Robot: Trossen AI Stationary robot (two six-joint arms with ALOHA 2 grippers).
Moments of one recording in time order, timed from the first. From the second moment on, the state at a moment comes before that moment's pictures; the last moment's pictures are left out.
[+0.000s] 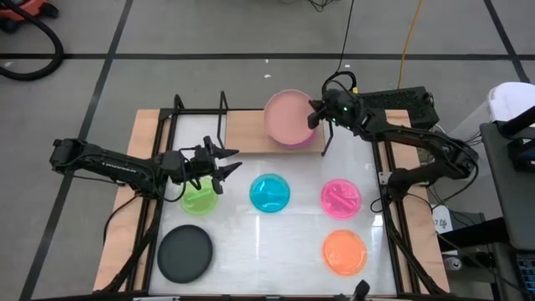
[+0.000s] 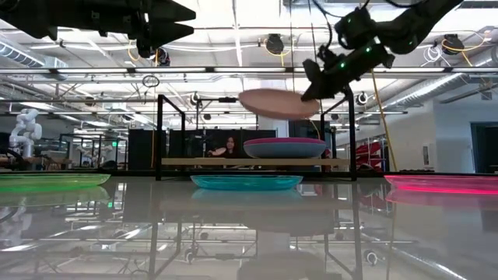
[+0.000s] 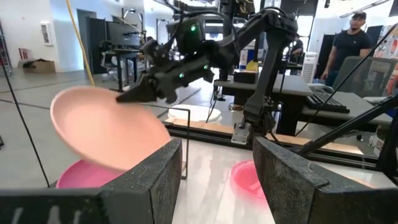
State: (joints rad) left arm -0.07 1.00 0.43 0.65 -0.32 -0.03; right arm -0.66 1.33 0.75 0.25 0.10 0.14
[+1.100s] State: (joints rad) left arm -0.07 1.00 0.43 0.63 -0.32 -0.03; right arm -0.62 1.20 0.75 0.42 -0.10 0.07
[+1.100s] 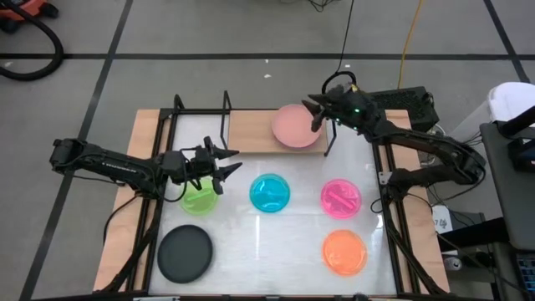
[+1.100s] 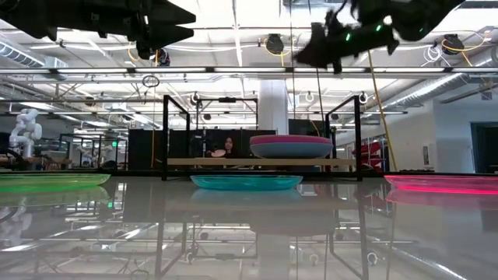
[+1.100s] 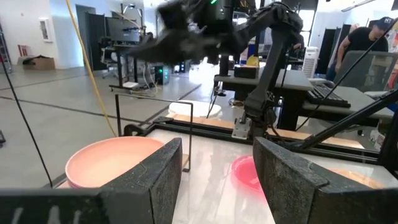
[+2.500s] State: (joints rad) left arm -0.20 1.08 0.91 -0.65 -0.14 -0.37; right arm -0.01 0.96 0.29 0.78 -0.13 0.10
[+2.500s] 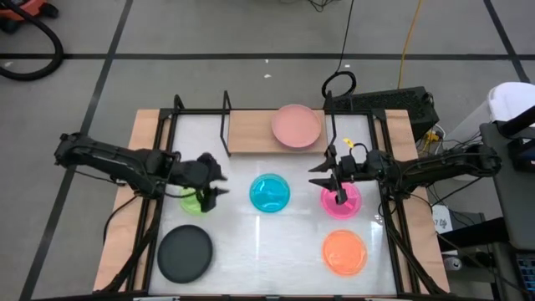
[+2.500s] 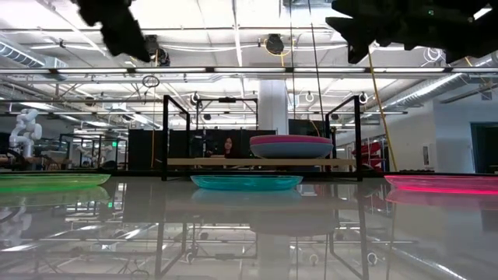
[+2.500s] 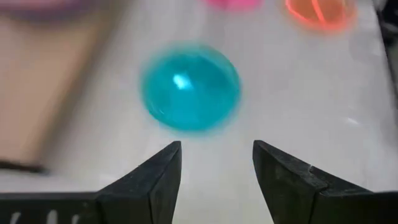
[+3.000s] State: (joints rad) left arm -0.47 1.30 0.91 -0.91 0.05 -0.55; right arm 0.01 0.96 0.29 0.76 -0.13 0.11
